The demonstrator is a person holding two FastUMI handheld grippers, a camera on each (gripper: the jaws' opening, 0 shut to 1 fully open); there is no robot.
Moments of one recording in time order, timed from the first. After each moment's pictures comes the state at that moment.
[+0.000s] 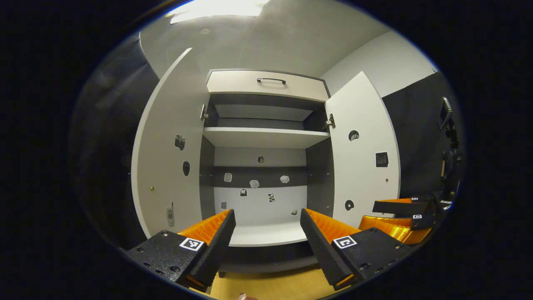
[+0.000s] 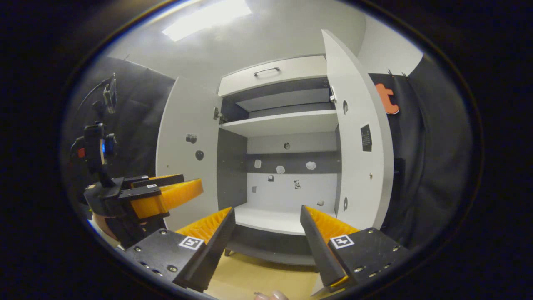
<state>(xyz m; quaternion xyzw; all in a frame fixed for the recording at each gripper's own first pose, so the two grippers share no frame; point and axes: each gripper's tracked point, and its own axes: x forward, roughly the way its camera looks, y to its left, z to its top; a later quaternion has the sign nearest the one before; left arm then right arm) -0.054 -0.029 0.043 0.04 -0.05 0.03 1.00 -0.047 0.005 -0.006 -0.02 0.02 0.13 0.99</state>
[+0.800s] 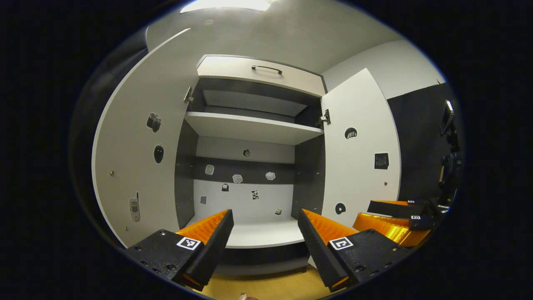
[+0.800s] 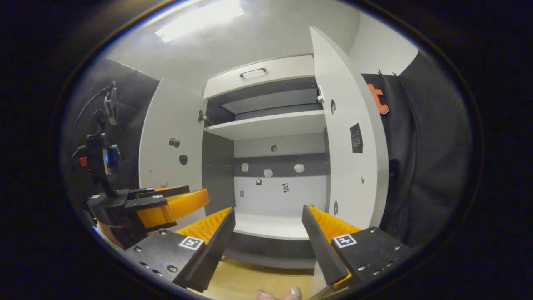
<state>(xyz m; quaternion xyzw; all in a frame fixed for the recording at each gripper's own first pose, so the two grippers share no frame) -0.018 -0.035 0.030 0.03 -0.03 -0.01 1.00 -0.026 -0.003 -0.005 -0.02 0.02 0.10 0.99</state>
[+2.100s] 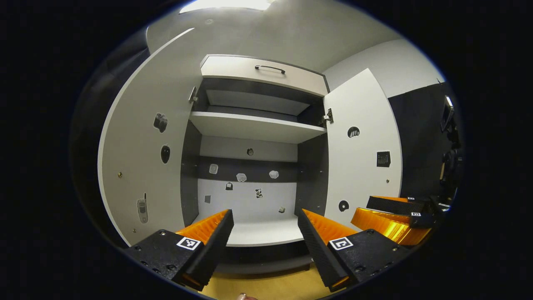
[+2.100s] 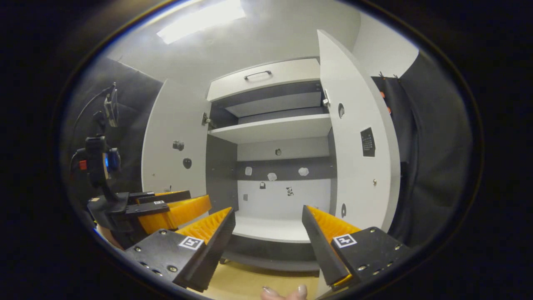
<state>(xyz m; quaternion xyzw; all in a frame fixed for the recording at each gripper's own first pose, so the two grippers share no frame) -0.026 -0.023 0.031 0.03 -0.02 0.00 1.00 -0.026 0.014 0.002 -0.01 0.00 0.10 0.99</state>
